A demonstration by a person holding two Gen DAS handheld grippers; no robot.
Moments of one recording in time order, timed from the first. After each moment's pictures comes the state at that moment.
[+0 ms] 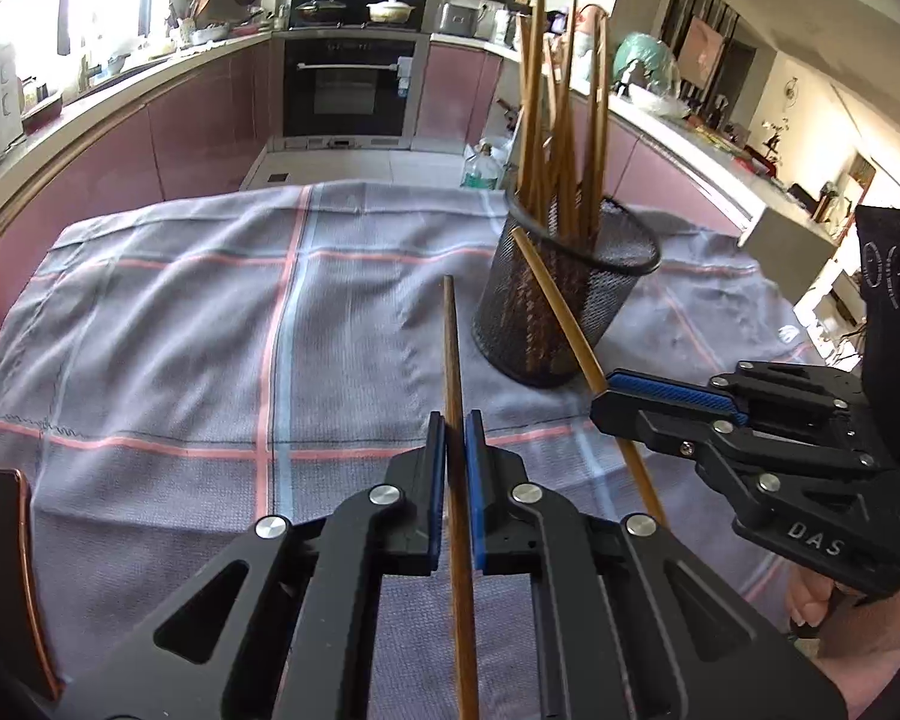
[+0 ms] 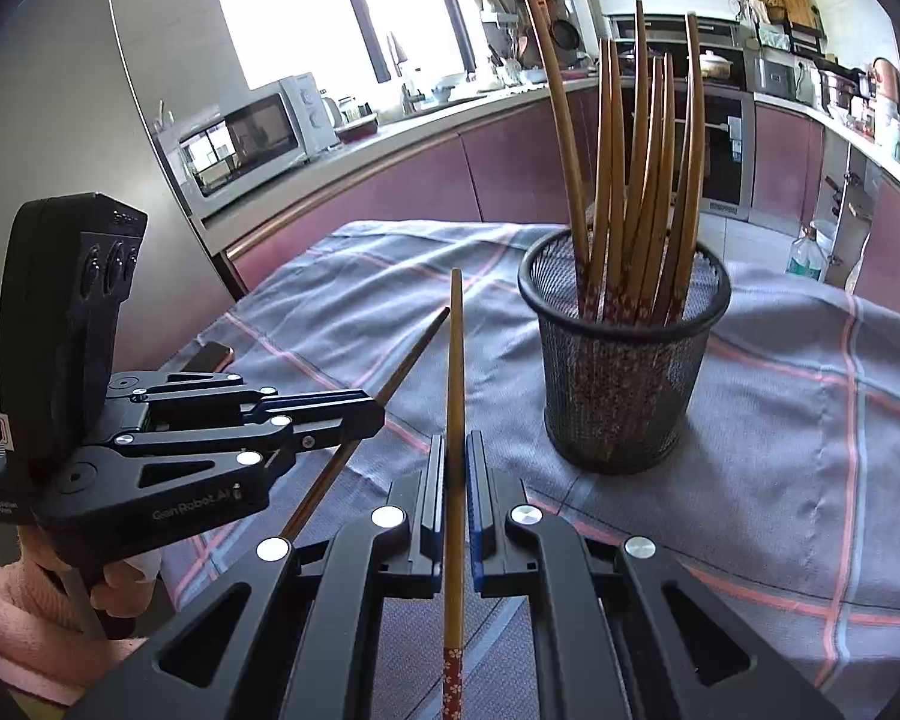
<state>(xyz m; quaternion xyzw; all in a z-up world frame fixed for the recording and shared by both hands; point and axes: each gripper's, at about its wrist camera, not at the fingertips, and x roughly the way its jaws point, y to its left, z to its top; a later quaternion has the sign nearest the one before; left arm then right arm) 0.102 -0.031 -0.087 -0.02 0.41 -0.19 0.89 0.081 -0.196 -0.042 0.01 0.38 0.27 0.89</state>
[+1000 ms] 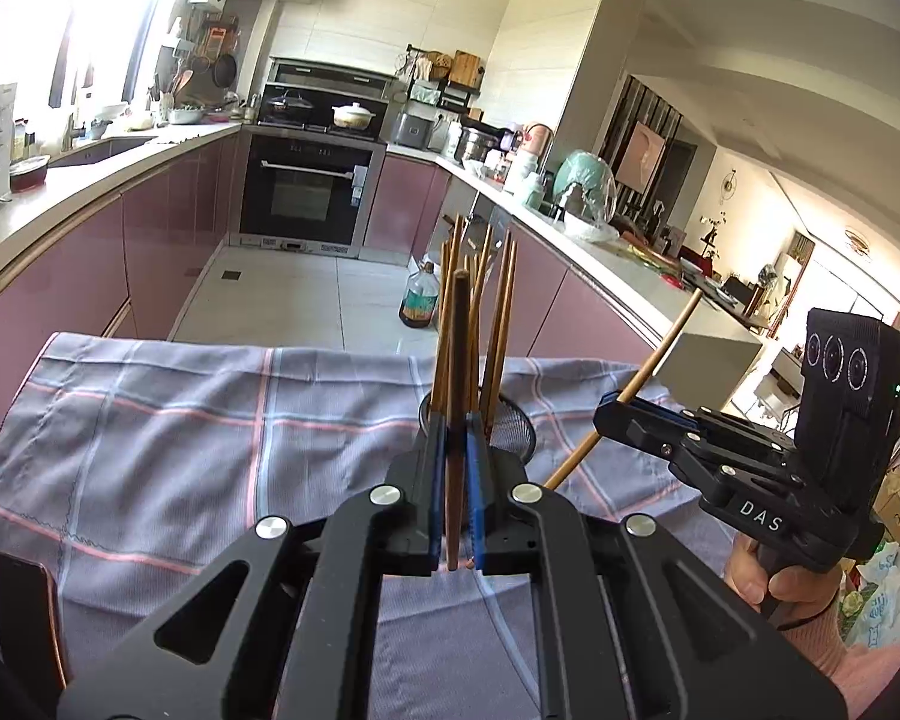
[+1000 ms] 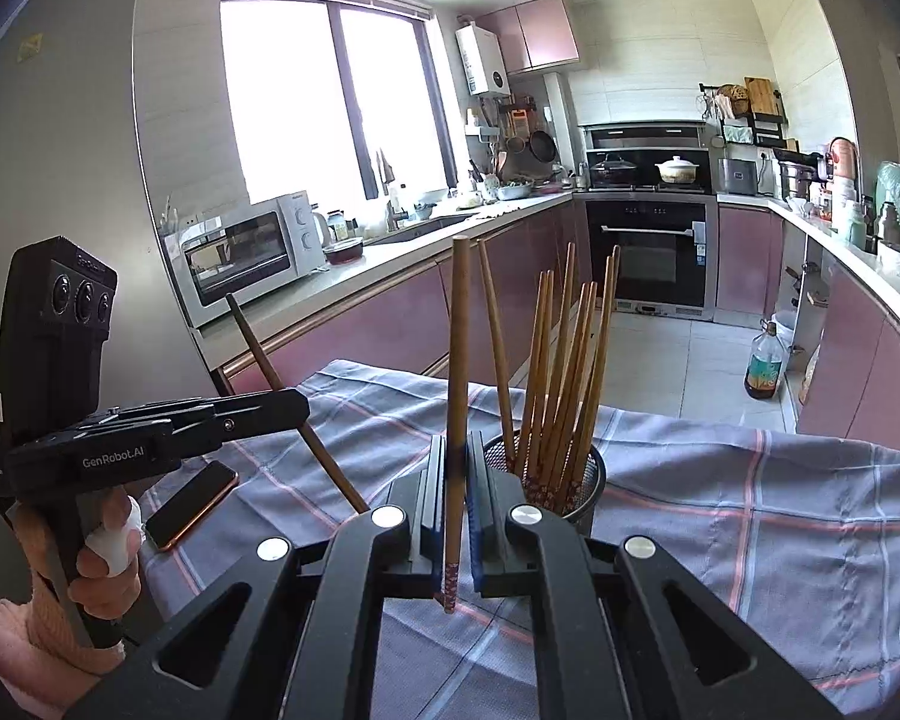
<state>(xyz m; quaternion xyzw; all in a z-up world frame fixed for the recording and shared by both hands) 0.066 -0.016 0.030 -0.09 0.28 -0.24 0.93 0.067 -0.236 0.042 0.03 0.25 0.24 0.94</state>
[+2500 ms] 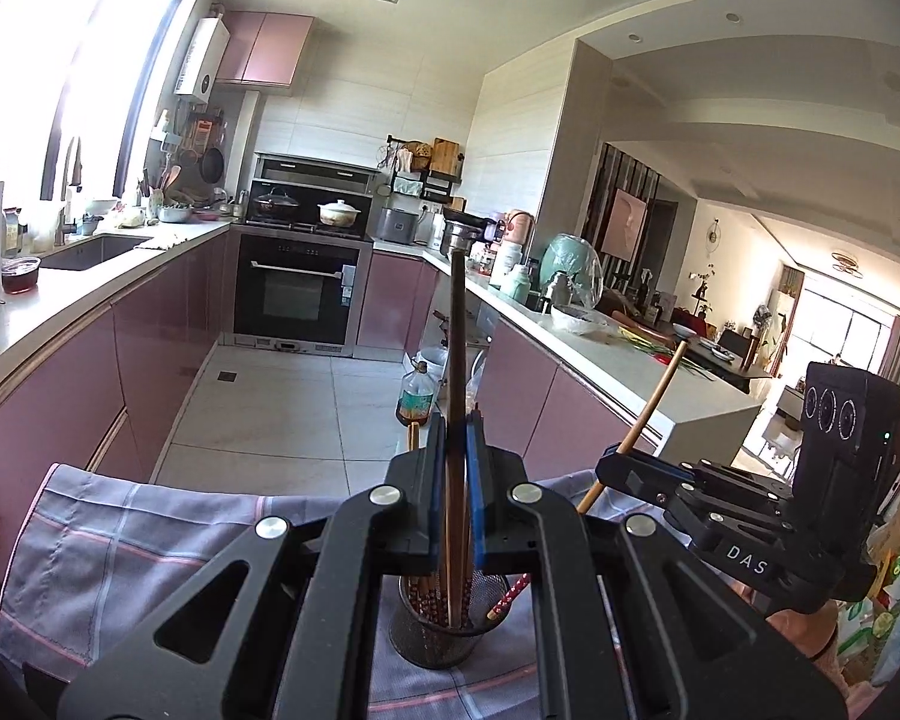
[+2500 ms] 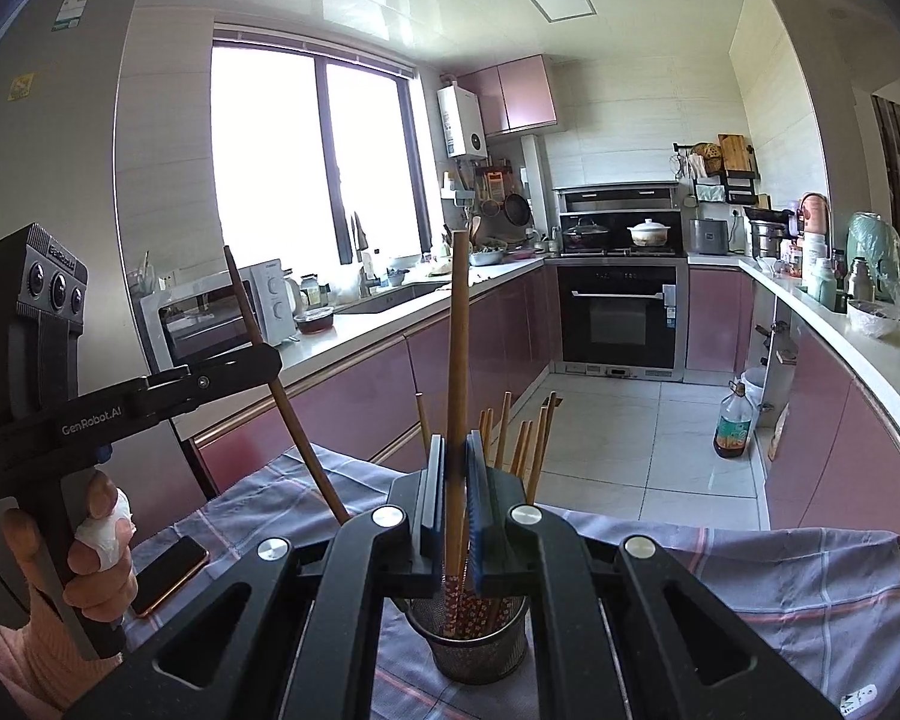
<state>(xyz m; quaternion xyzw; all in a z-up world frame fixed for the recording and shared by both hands) 0.071 -0.042 0.114 -0.07 0.17 -0.24 0.95 0.086 -0.262 0.092 0.03 0.18 0.21 0.96</state>
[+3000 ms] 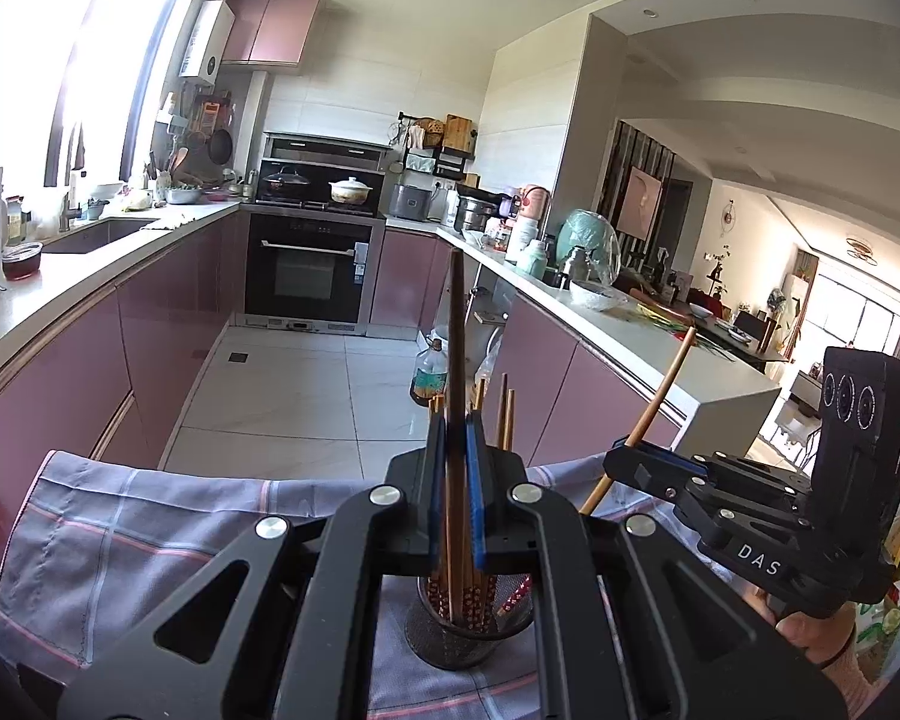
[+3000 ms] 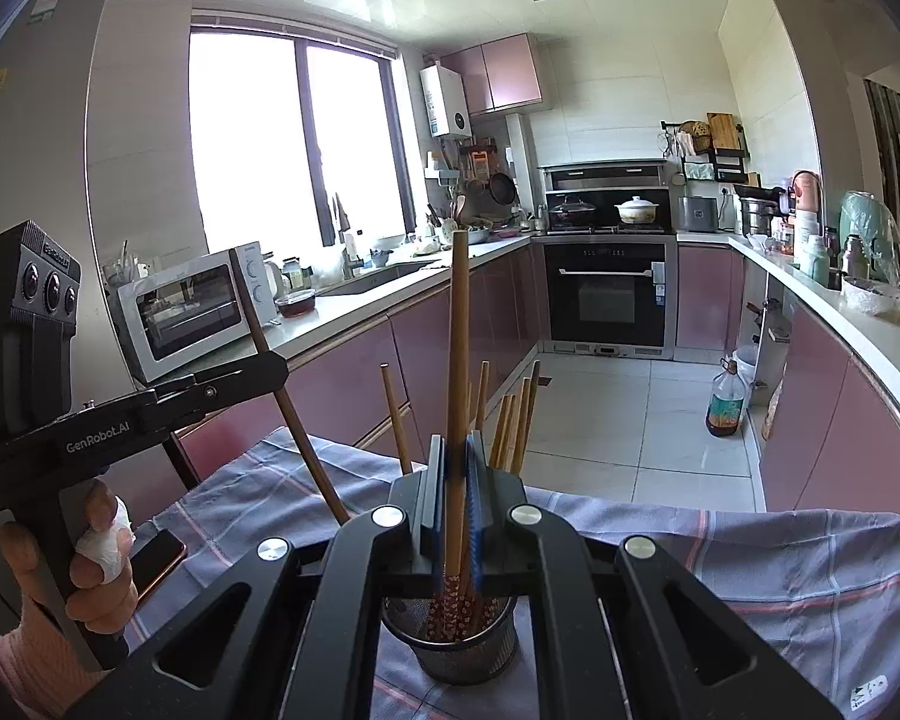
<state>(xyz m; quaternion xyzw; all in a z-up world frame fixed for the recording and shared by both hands) 0.080 -0.056 0.100 -0.07 0.20 -0.22 0.95 0.105 -0.258 0.072 0.03 0.21 0.19 0.96</state>
